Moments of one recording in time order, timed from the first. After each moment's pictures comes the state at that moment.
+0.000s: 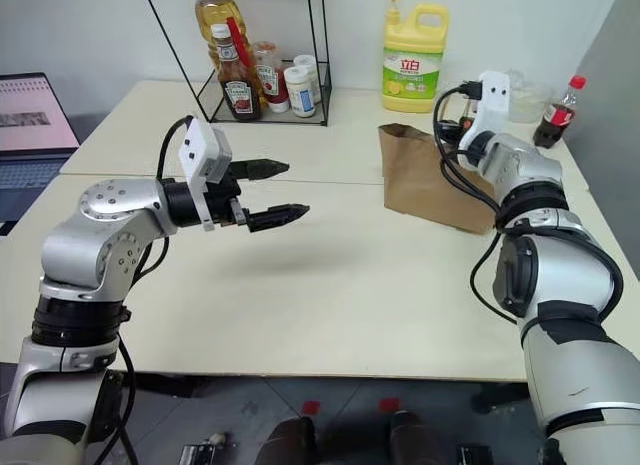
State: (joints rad) left arm -0.68 0.69 0.01 -0.10 -0.45 0.59 -0.96; right arm -1.44 -0.41 -0.27 1.30 0.17 0.30 0.55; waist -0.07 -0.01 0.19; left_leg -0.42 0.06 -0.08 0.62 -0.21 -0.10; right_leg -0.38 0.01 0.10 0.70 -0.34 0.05
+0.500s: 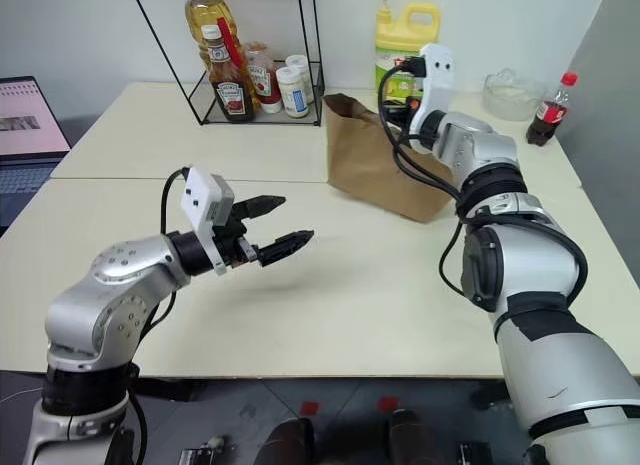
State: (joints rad) left arm -0.38 0.57 0.11 -0.42 -0.52 0.73 -0.66; right arm -1.53 -0.26 -0.25 1.29 0.18 0.31 0.59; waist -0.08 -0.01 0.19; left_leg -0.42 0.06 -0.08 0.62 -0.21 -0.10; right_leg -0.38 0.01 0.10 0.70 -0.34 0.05
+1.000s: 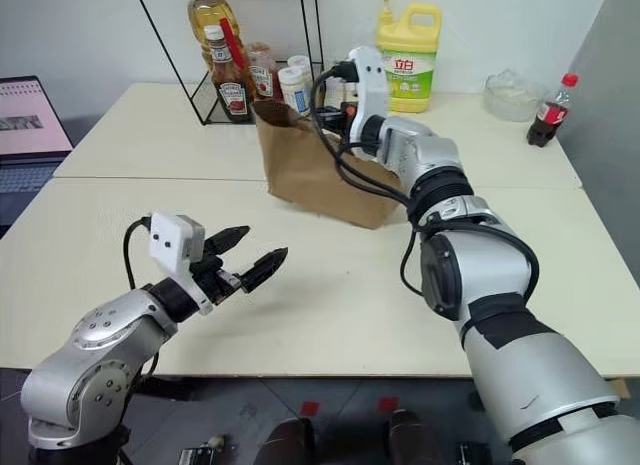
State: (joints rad) left arm -0.09 0.46 0.25 -0.64 -0.57 0.80 -0.39; right arm -1.56 -0.07 -0.25 1.28 0.19 0.31 0.63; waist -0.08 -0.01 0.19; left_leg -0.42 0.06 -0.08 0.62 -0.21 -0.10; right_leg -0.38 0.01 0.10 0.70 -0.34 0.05
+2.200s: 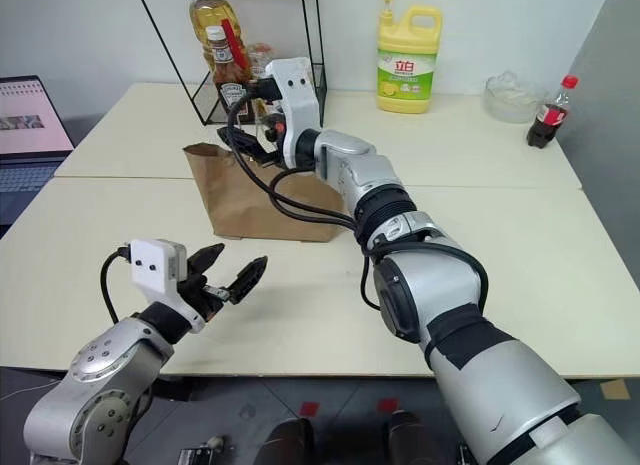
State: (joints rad) left arm 0.02 0.42 0.26 -0.66 -0.55 0.71 -0.30; right arm -1.55 0.09 -0.19 1.26 0.17 0.19 0.66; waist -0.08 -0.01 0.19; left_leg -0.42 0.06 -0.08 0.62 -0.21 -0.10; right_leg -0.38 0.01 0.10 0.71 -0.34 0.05
